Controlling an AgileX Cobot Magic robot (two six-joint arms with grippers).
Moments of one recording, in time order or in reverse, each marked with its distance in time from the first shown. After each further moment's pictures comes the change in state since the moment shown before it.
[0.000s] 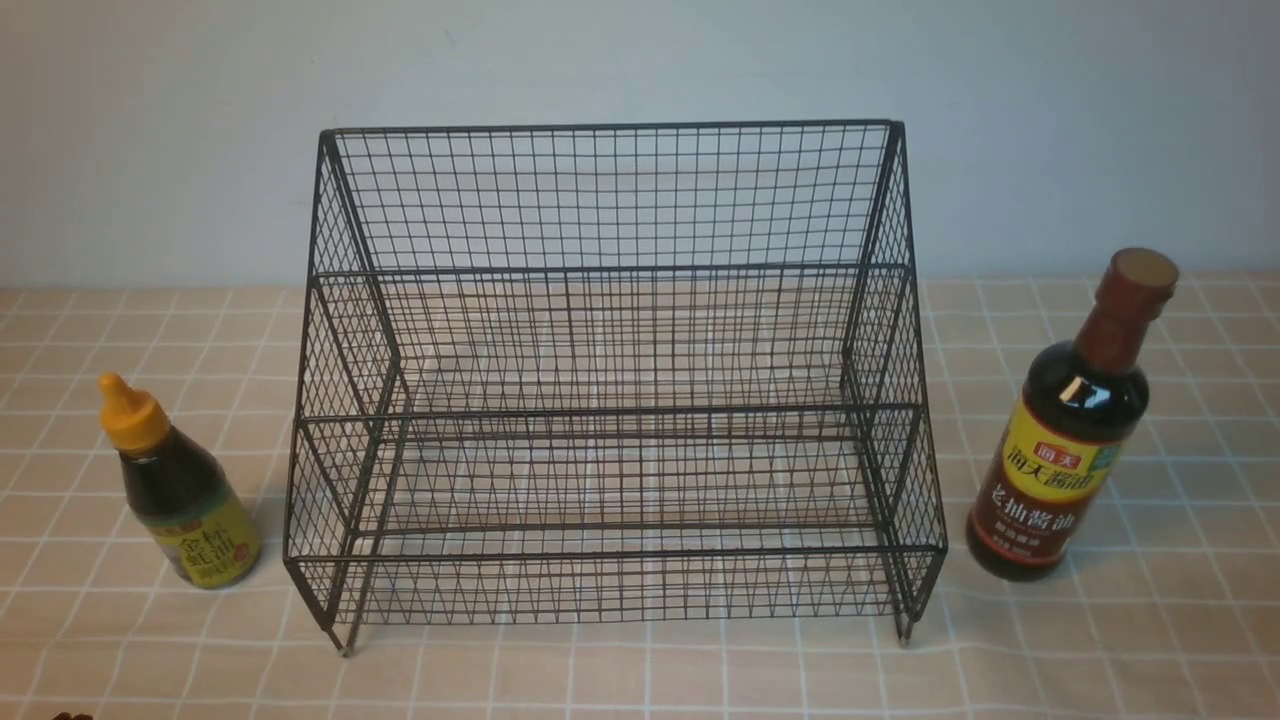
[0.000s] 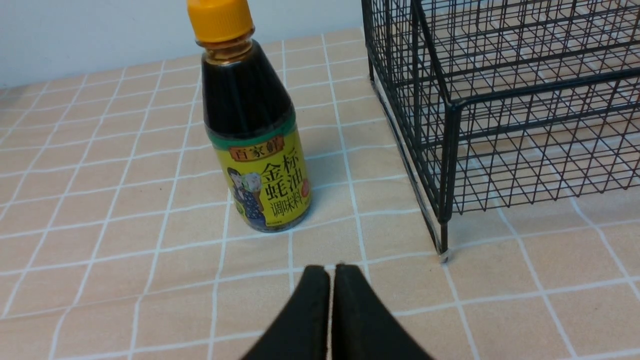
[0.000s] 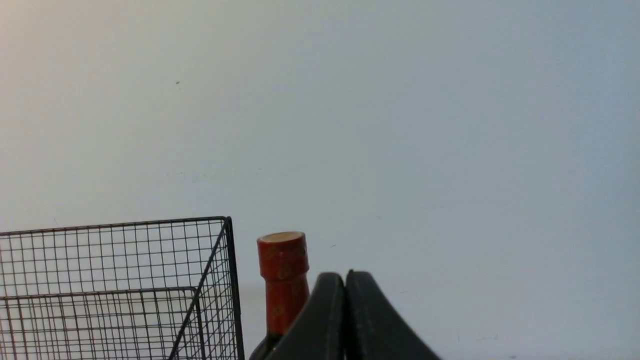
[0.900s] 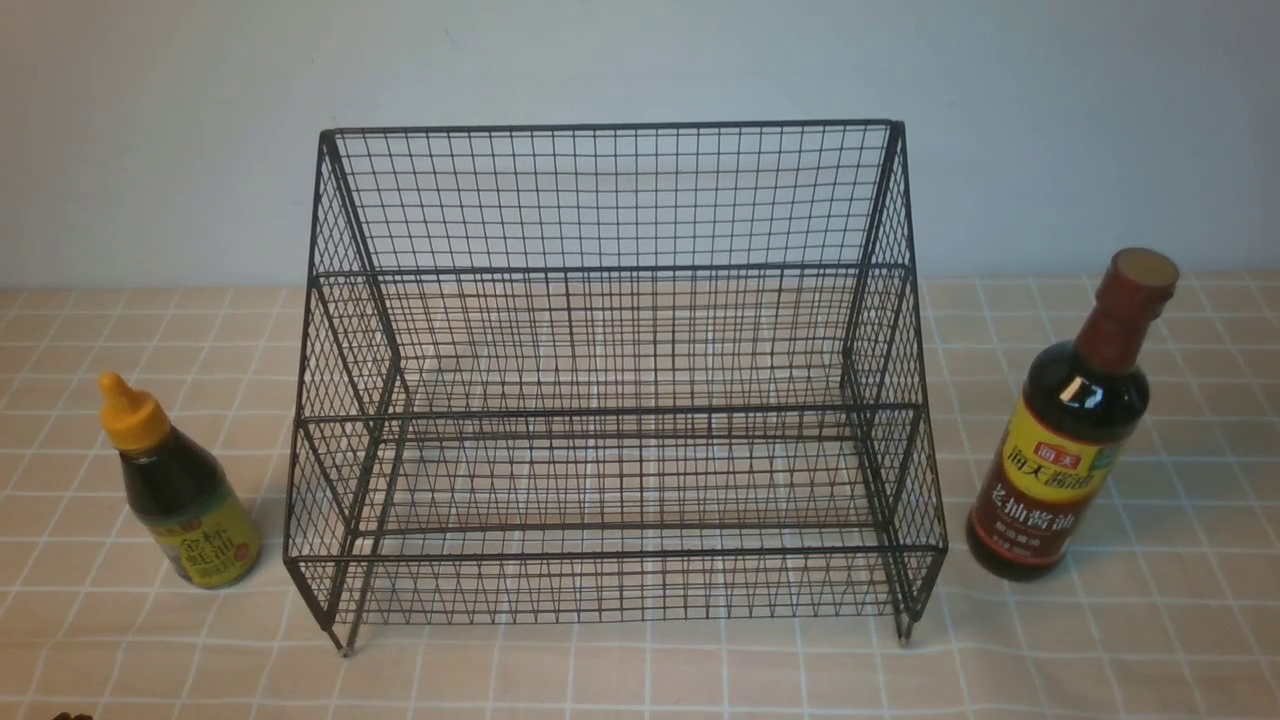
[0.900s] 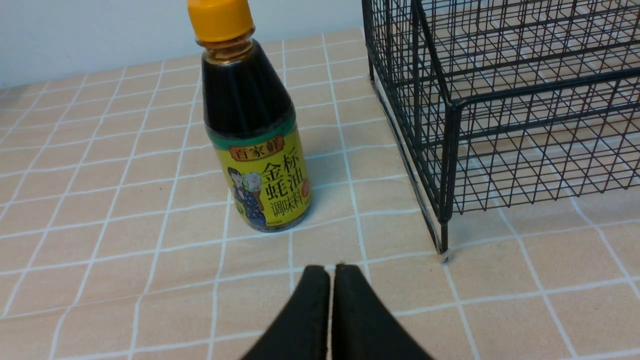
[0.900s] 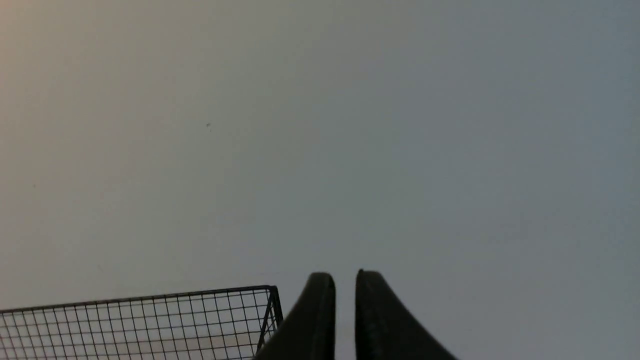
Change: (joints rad) right arm 0.000 0.590 -0.404 -0.233 -0.111 0.295; left arm 0.000 0.000 0.000 0.000 0.000 0.000
